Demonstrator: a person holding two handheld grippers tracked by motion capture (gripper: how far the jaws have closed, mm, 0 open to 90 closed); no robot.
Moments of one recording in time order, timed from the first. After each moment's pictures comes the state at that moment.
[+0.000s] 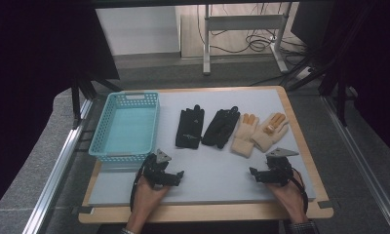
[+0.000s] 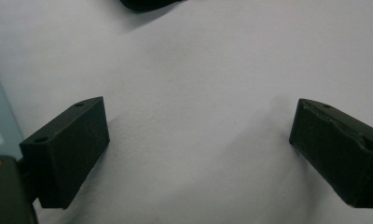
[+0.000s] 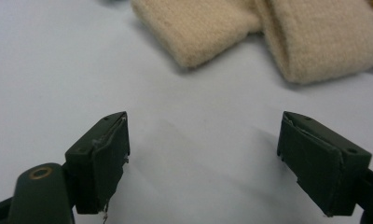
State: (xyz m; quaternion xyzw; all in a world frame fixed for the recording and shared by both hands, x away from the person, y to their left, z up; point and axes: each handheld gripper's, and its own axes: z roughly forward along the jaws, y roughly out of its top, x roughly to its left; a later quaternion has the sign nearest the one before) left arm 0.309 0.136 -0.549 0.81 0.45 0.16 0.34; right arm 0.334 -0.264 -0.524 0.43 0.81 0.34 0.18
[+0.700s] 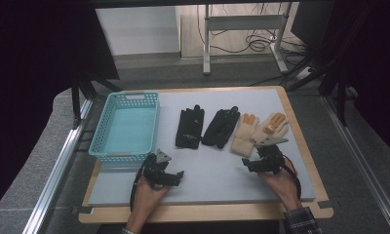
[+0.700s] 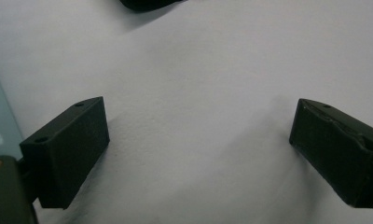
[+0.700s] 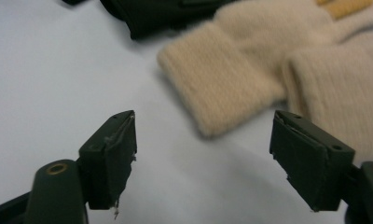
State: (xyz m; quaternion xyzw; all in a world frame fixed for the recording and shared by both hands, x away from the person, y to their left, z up) left arm 0.309 0.136 -0.550 0.81 0.45 0.16 0.34; right arm 0.361 -0.237 -0.503 0.40 0.83 0.34 0.17
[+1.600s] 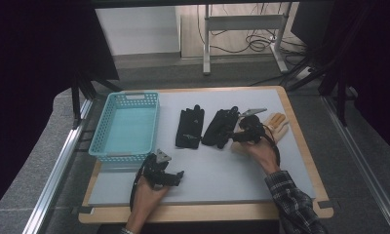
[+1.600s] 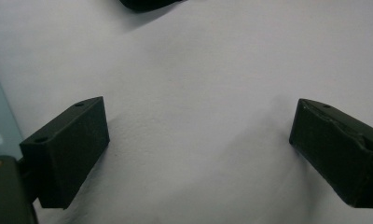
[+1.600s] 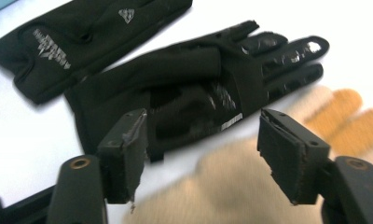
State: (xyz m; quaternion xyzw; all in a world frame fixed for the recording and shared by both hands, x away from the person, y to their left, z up) left arm 0.309 0.136 -0.550 0.81 0.45 0.16 0.34; right arm 0.454 -0.186 -0.485 0.39 0.84 0.35 0.17
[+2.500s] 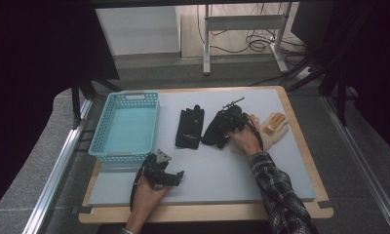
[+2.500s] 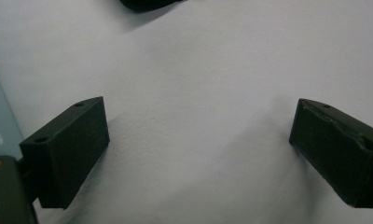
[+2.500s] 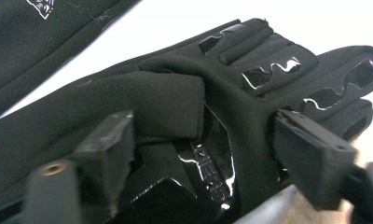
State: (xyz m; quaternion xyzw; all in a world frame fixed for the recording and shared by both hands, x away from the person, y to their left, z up) left arm 0.309 0.136 -0.550 0.81 0.45 0.16 0.34; right arm 0.520 -0.144 -0.516 0.42 0.85 0.27 0.16
